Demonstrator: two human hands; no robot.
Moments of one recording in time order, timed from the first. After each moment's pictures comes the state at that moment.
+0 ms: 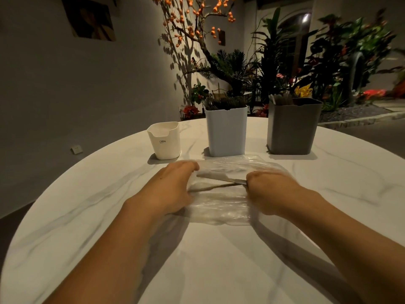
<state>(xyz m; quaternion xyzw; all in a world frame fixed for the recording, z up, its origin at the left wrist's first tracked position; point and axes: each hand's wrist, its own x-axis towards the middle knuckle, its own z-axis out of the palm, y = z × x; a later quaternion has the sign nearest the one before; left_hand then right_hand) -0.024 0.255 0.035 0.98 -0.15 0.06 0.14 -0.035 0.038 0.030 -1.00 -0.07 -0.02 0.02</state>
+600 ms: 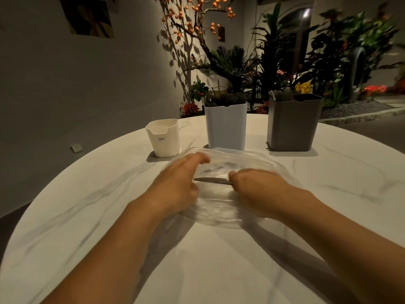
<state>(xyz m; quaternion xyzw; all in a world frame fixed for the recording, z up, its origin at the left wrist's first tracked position) -0.020 0.247 0.024 0.94 -0.20 0.11 0.23 -0.040 0.052 0.032 -0.99 -0.14 -0.02 0.01</state>
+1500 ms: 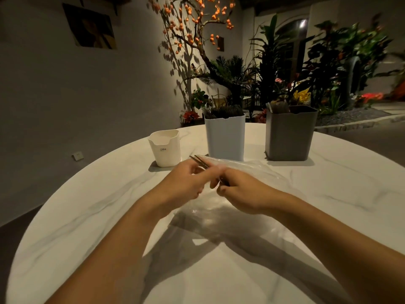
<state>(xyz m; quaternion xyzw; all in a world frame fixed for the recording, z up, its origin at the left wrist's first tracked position) -0.036 0.226 0.062 0.83 -0.15 -0.02 0.53 -0.034 0.065 0.040 -0.90 -0.21 0.01 0.39</state>
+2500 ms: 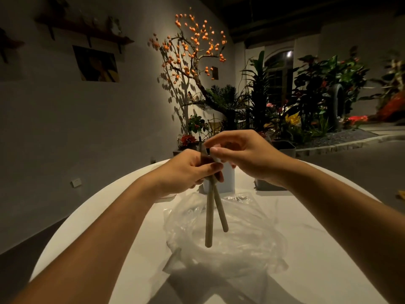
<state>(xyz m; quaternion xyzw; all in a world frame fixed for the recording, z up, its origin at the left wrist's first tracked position) -0.050 0.210 0.173 0.85 -0.28 -0.04 0.44 -0.058 0.027 0.180 -0.83 -0.28 -0.12 0.47</state>
